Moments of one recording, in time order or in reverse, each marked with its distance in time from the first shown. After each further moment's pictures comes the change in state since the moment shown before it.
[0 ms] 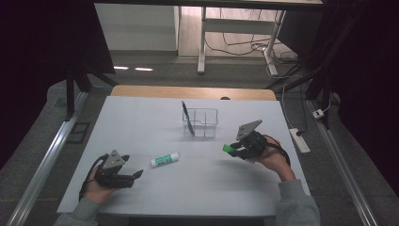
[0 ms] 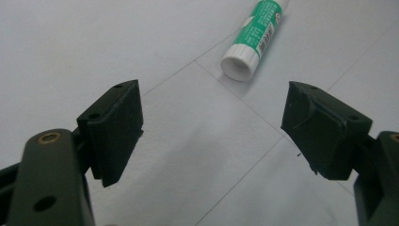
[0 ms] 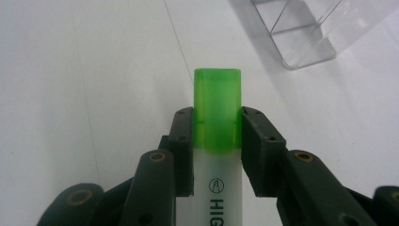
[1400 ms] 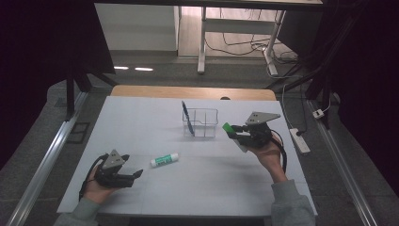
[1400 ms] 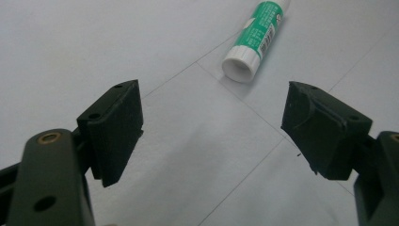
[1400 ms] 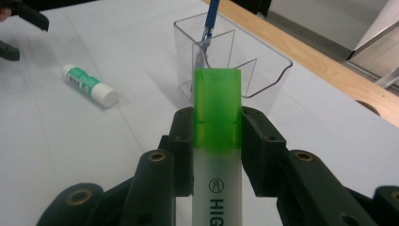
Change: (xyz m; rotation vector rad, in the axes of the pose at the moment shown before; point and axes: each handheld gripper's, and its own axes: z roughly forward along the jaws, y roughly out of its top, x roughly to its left) left arm 0.001 0.000 0.000 -0.003 0.000 0.001; right arm -0.001 0.015 -0.028 -0.348 -0.207 0.225
